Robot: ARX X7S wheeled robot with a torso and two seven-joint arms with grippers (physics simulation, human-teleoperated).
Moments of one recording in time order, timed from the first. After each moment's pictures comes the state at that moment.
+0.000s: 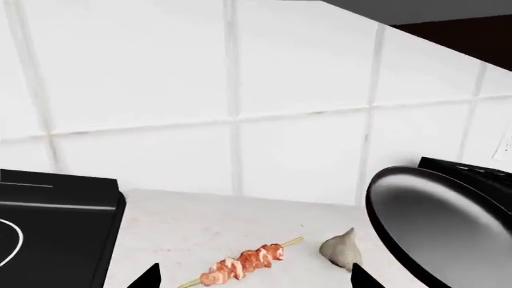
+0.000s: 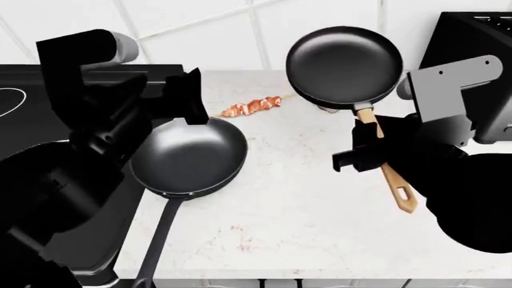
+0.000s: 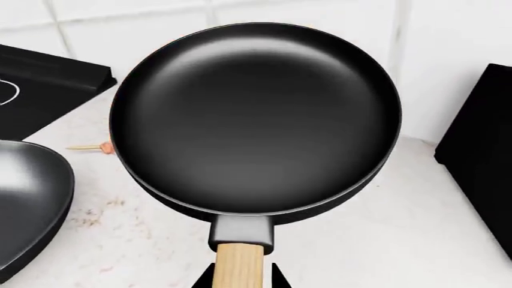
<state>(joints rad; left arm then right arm) -0.87 -0.27 -0.14 0.46 -1.15 -1.24 -0.53 1.01 0.76 -0.35 -0.41 1.58 1.14 0.88</state>
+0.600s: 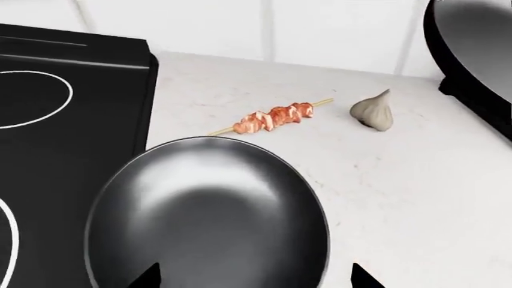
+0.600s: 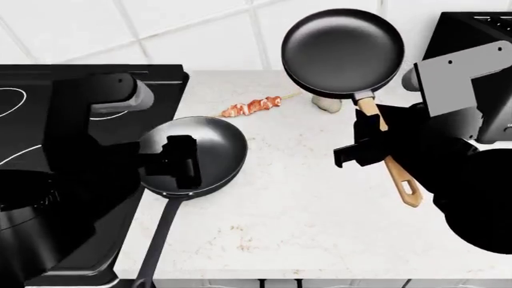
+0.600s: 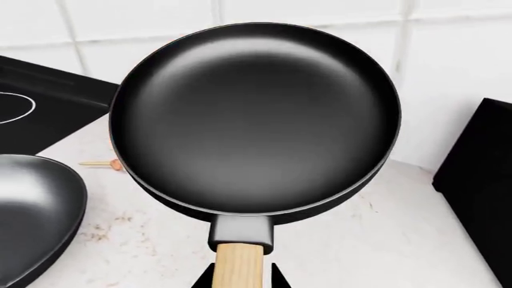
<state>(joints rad) -0.90 -0.52 0.08 0.40 -2.16 -1.20 -1.45 1.05 0.78 -0.36 -0.45 1.57 1.14 0.85</state>
